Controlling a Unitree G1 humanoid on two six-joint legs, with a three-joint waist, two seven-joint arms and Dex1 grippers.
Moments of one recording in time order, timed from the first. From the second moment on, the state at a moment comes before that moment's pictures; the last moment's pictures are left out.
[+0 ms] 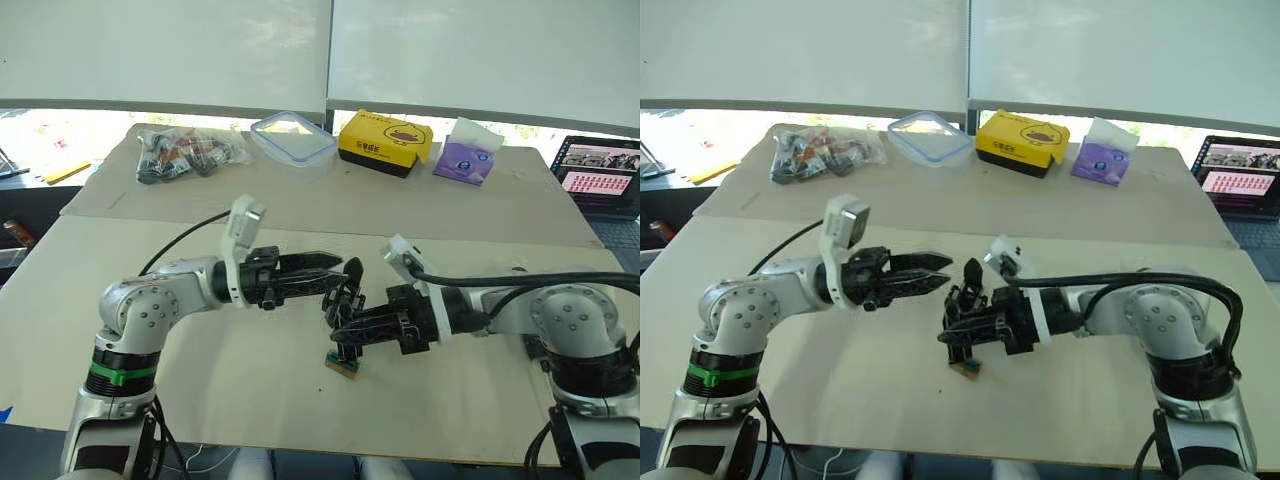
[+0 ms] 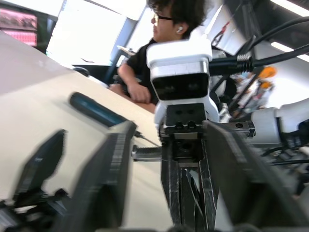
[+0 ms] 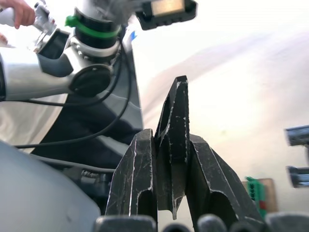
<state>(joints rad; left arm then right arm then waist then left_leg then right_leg) -0.55 0.59 0.04 -0.22 -0.99 0.89 -0.98 -0.60 -0.65 -0.01 -0.42 1.27 1.36 0.59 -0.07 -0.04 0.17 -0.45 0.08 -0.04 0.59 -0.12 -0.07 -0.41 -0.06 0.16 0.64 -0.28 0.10</state>
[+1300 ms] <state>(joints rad) -0.73 0.24 -0.23 0.78 -0.14 -0.21 -1.33 -0.08 -0.65 -0.09 -0.47 0.69 0.49 0.97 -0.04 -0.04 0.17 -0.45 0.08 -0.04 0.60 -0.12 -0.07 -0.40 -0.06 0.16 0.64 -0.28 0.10</state>
